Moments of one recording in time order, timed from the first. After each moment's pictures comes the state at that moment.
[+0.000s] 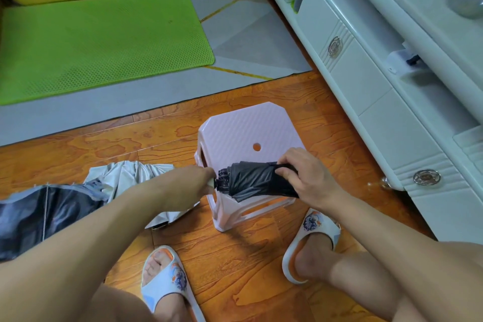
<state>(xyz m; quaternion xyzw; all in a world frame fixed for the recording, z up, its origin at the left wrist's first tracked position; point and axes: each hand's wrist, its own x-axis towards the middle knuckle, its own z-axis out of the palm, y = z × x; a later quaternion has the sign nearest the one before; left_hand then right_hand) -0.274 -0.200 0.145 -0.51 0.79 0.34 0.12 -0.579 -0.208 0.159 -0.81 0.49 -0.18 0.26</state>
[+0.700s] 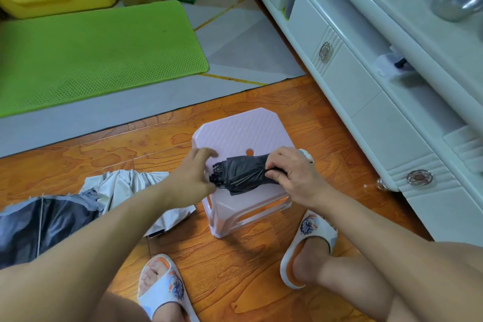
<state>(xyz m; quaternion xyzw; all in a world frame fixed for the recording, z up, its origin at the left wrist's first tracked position) -0.294 -0.210 0.134 -0.59 0.68 0.43 -0.10 -0.578 -0.219 0.158 -0.82 0.47 -0.19 0.27</state>
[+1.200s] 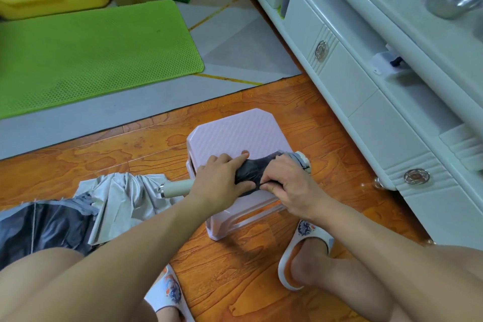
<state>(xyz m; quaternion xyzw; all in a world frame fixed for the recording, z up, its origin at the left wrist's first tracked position) -0.369 -0.214 0.128 -0.60 0.76 0.25 -0.03 -0.579 -0.206 0.162 -0.84 0.43 -0.19 0.26</state>
